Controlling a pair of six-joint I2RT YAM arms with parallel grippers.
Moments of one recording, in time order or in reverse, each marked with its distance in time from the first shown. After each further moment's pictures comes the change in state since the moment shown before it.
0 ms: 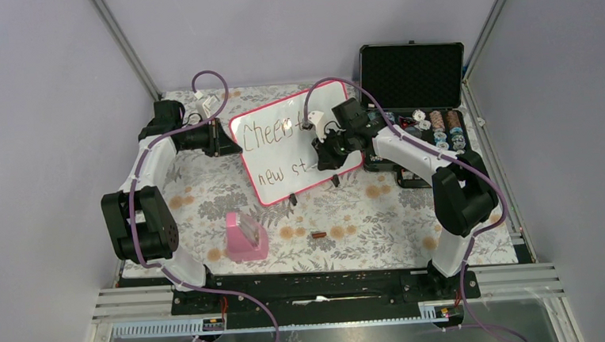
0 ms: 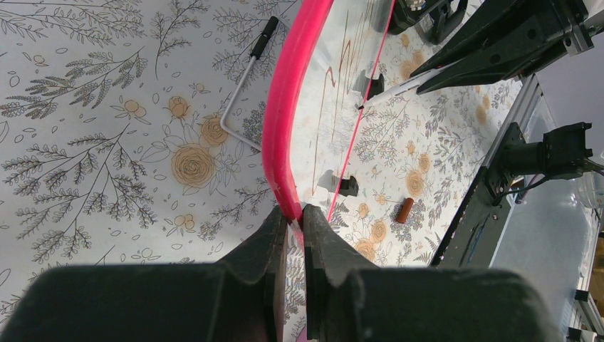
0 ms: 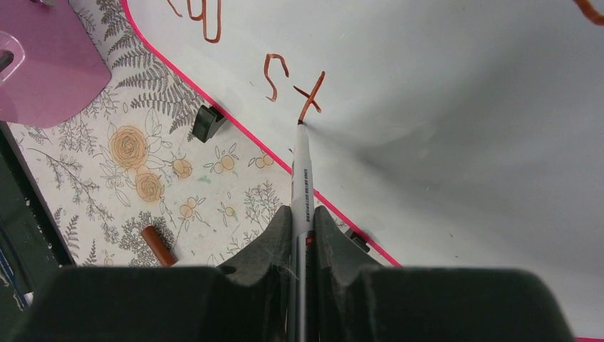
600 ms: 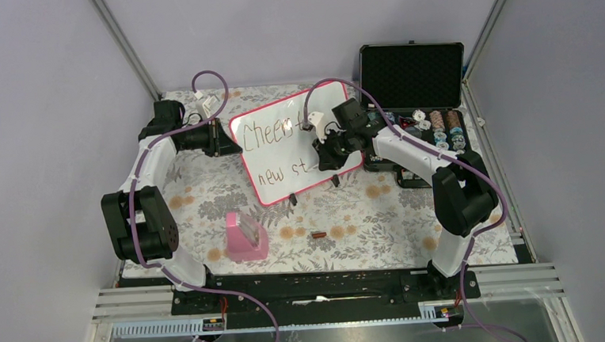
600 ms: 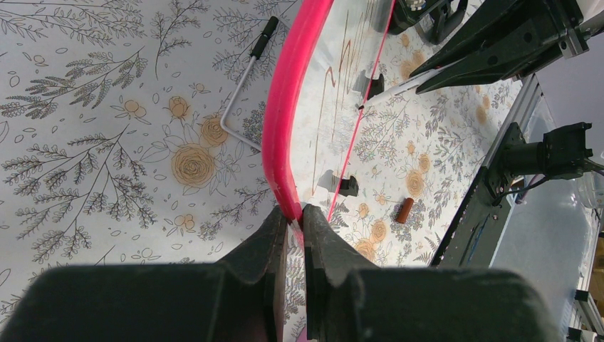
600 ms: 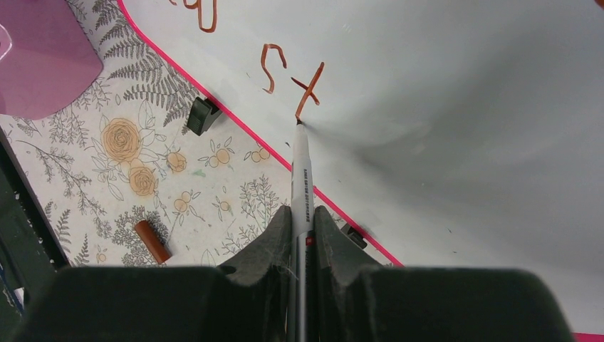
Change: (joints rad) left arm 0.000 0.000 0.000 0.000 0.000 0.000; right arm 0.000 0.000 -0.003 -0.011 0.012 -0.022
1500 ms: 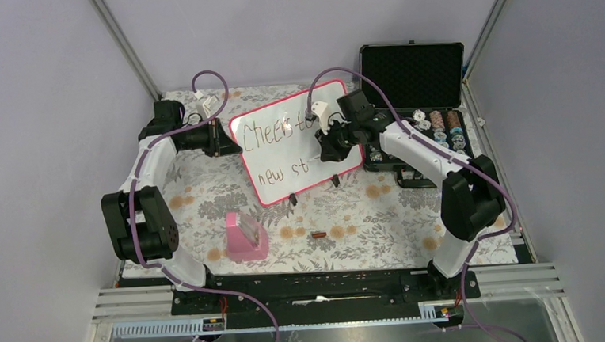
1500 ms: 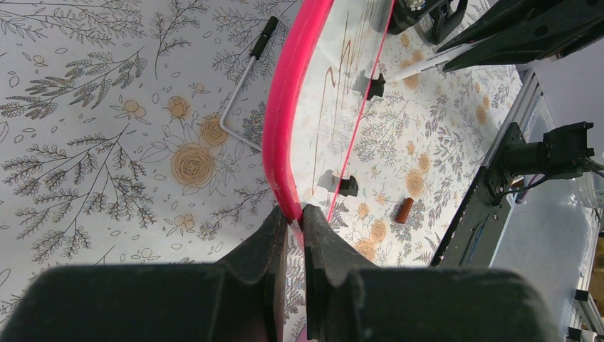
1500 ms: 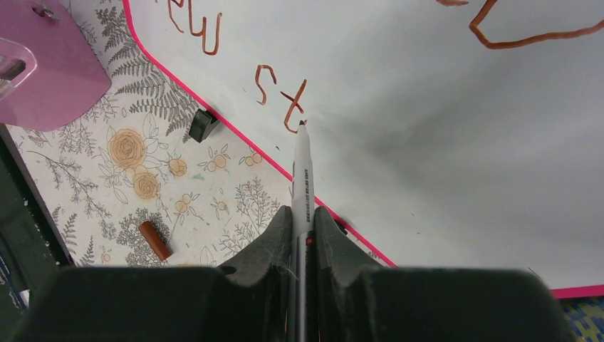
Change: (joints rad) left arm 0.000 -0.001 0.000 0.000 0.000 0.000; right arm -0.018 -0.040 0.056 -0.047 0.007 -0.005
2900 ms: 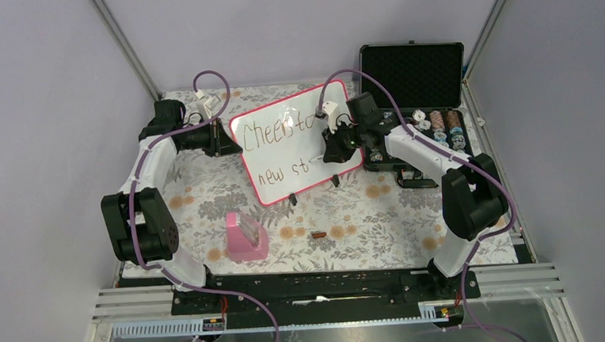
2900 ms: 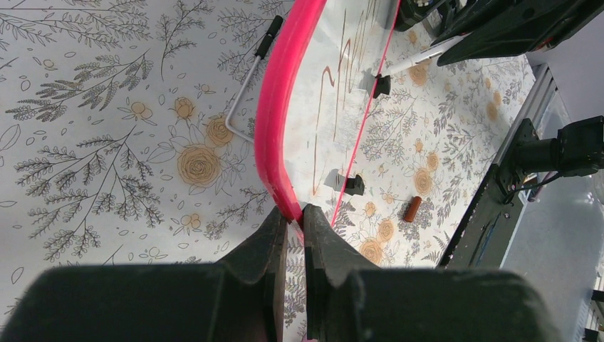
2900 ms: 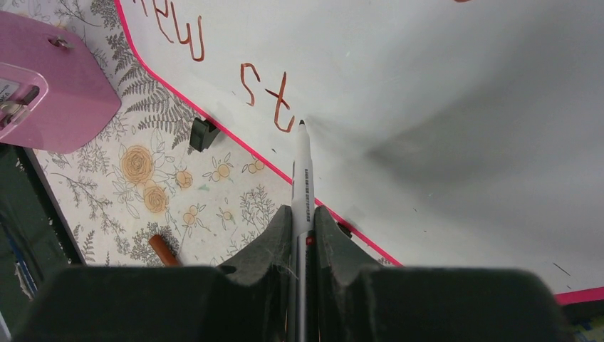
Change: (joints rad) left arm -0.009 -0.010 0.000 -0.001 -0.022 0.018; right arm -0.058 -0.016 -0.098 0.120 -0.078 0.097
